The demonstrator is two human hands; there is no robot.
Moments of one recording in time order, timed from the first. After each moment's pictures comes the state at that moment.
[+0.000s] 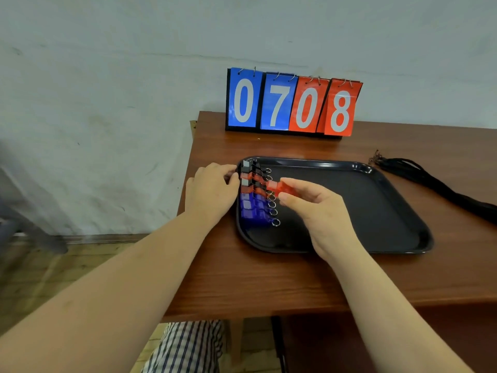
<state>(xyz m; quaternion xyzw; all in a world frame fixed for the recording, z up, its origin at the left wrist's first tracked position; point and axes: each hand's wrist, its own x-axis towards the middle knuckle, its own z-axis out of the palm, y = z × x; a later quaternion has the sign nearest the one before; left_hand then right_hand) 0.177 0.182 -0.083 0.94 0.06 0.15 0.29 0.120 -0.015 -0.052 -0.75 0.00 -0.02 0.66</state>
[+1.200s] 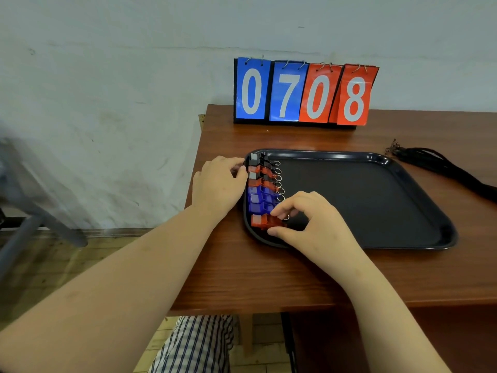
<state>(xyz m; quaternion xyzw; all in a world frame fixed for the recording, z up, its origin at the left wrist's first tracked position) 0.180 0.181 -0.084 0.94 0.08 0.16 0.29 0.102 -0.017 -0.065 -0.92 -0.20 -0.06 0.32</state>
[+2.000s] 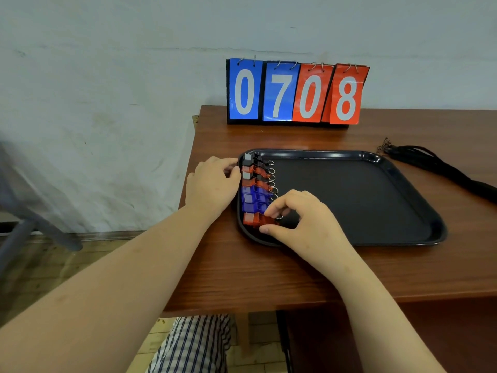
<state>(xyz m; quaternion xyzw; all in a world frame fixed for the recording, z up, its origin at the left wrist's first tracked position) 0.181 0.182 -0.085 0.94 0.07 0.16 0.29 0.098 -0.014 -0.063 -0.92 -0.19 -0.07 0.35</state>
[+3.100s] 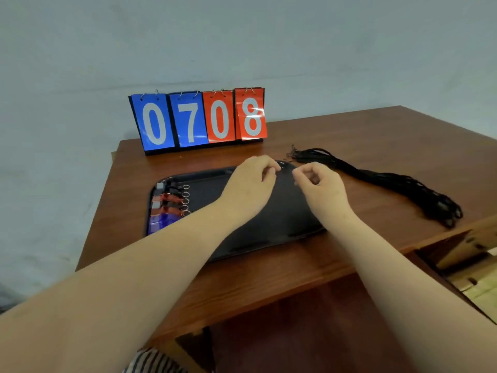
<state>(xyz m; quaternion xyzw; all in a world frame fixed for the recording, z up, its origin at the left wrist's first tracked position) 0.170 -0.021 -0.021 0.89 -0.24 0.11 0.37 0.143 -0.185 -0.044 -0.85 0.05 -0.21 0.47</state>
